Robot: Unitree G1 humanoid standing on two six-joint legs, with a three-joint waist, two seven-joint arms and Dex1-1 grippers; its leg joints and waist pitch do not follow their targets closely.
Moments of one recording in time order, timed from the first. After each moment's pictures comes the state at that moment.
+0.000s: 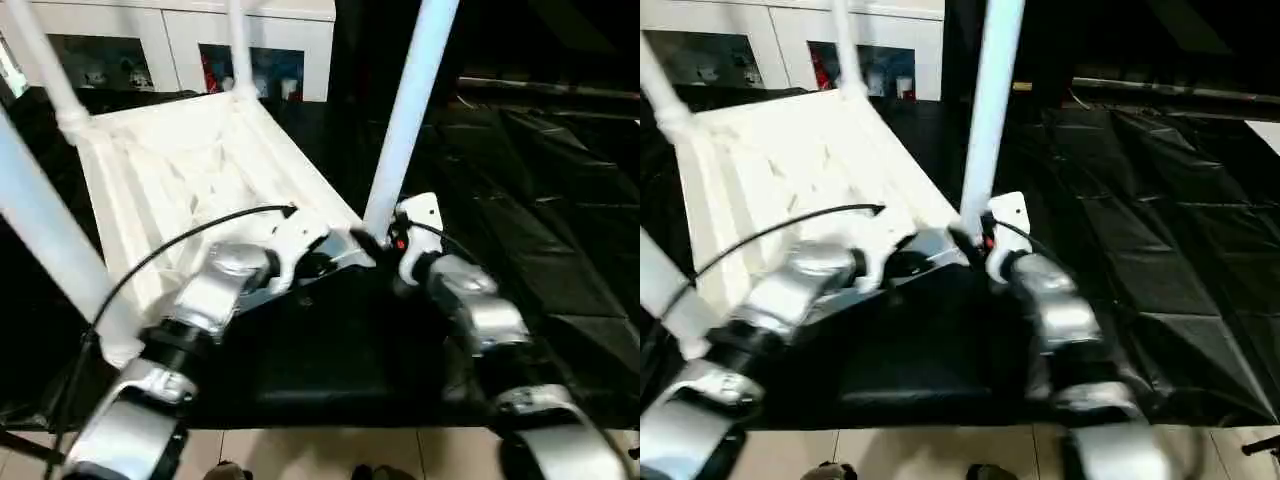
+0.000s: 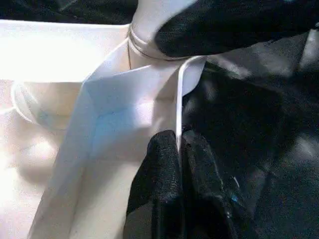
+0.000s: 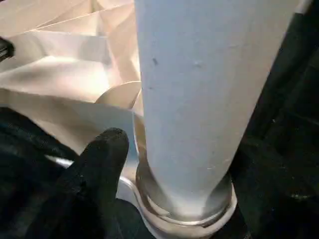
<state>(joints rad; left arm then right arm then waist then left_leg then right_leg) -0.66 0.26 -0.25 0.51 0.03 0.37 -0.89 -0.58 -0.19 0.06 0.61 0.11 0.13 0.69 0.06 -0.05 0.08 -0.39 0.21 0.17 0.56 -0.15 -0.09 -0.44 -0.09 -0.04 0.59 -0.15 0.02</state>
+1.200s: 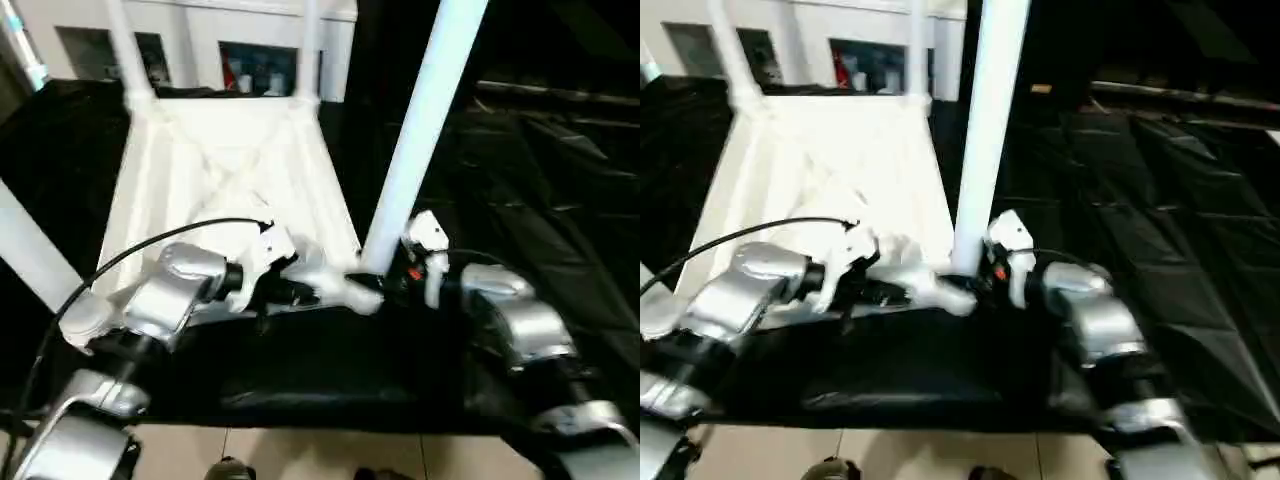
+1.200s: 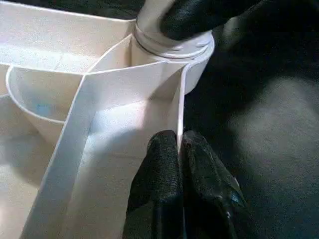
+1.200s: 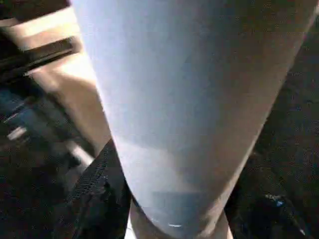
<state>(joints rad) -0.64 0.31 -0.26 0.49 0.00 0.36 -1.03 -0.55 -0.19 0.07 0.56 0.15 0.15 0.76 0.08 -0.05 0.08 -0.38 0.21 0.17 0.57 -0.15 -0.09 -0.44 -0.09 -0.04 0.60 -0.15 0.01</state>
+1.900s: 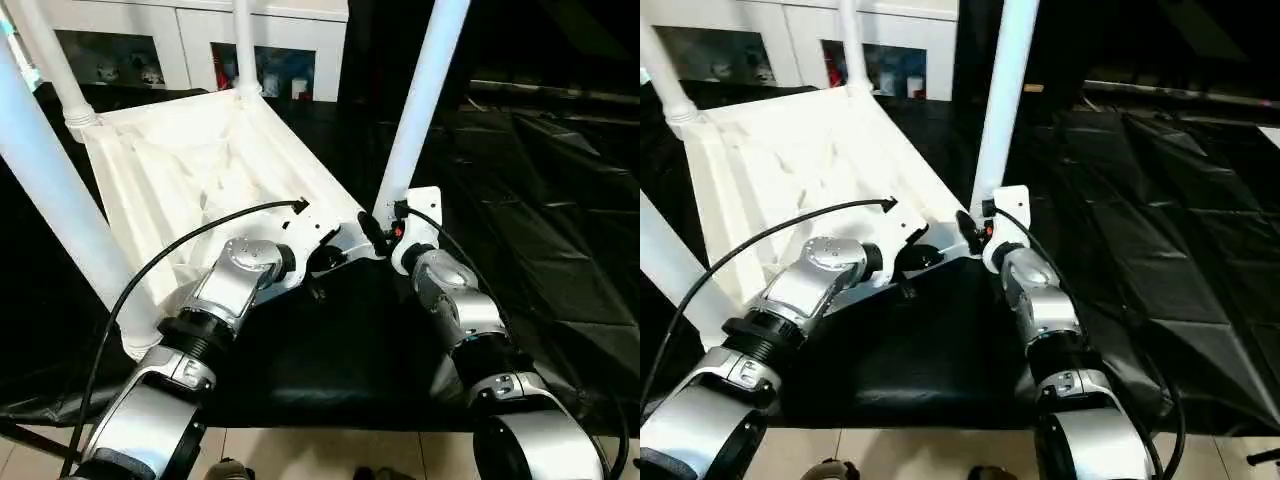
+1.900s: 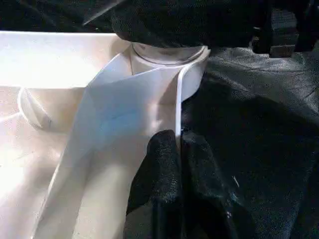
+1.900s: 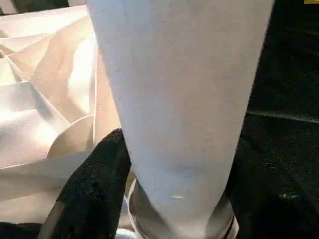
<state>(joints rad) -0.73 0.15 -0.24 0.65 0.06 0.29 -0.73 -0.66 -0.02 -0.07 0.77 0.13 0.05 0.28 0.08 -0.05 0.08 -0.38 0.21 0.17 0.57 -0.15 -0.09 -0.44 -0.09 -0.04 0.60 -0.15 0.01</state>
